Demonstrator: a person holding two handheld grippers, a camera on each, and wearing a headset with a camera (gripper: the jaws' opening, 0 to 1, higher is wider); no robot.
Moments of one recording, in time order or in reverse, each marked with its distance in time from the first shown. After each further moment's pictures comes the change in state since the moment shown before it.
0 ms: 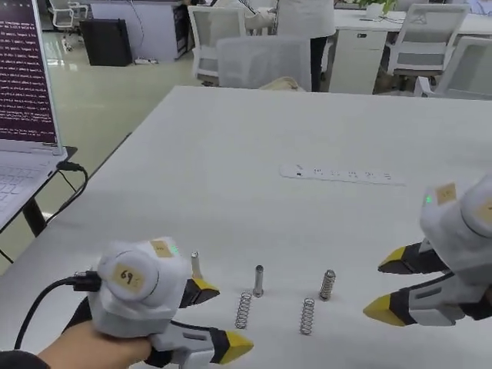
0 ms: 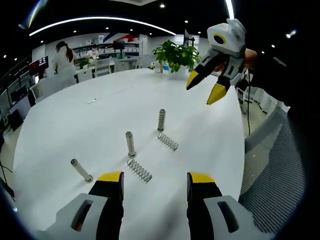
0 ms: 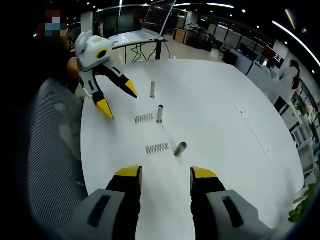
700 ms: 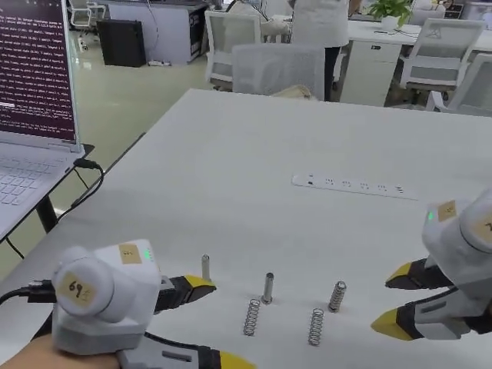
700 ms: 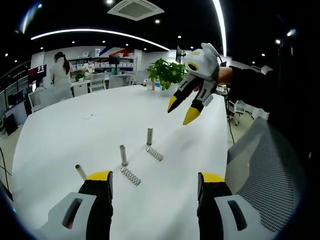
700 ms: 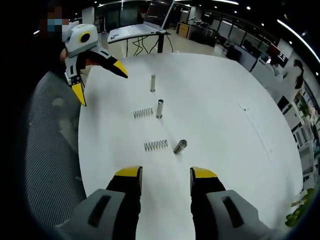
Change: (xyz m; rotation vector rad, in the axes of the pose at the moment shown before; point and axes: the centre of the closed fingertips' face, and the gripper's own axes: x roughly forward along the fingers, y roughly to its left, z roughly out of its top) left arm -0.045 -0.022 0.020 0.003 -0.150 -0.078; right arm 0.008 -0.003 -0.005 -0.021 0.054 0.015
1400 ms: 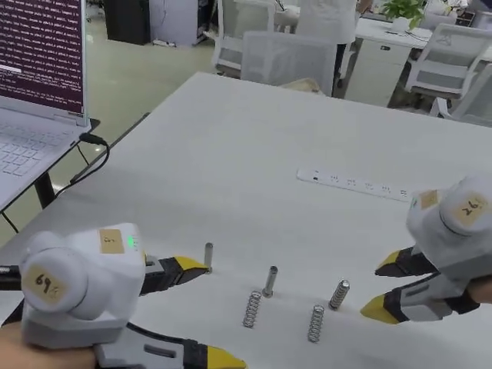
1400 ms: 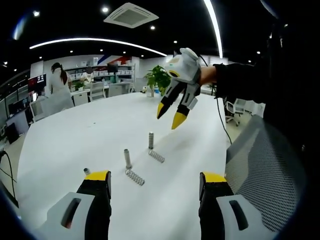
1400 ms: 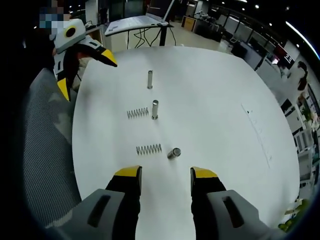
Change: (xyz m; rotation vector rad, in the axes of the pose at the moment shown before) left arm -0.019 0.001 0.003 0.056 -0.057 0.008; right arm 0.018 -0.014 0.011 -0.035 0.075 0.013
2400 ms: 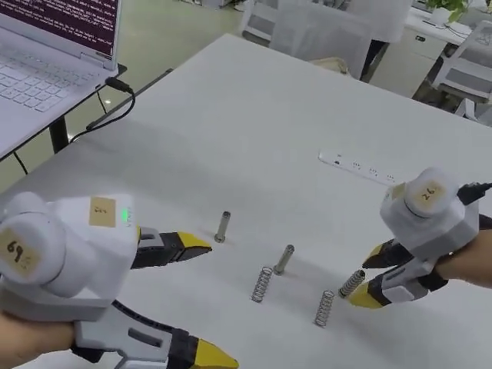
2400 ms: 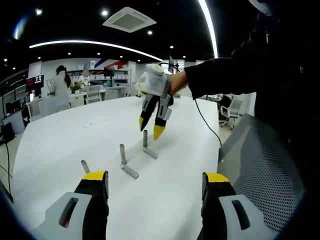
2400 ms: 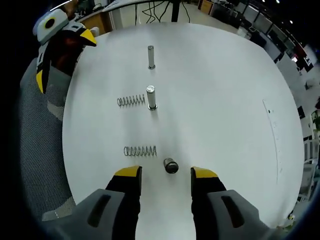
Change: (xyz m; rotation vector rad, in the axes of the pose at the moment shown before) left arm -0.020 -0.008 -0.014 -0.011 -0.054 -0.045; right arm 0.056 -0.012 0.002 -0.079 0.188 0.106
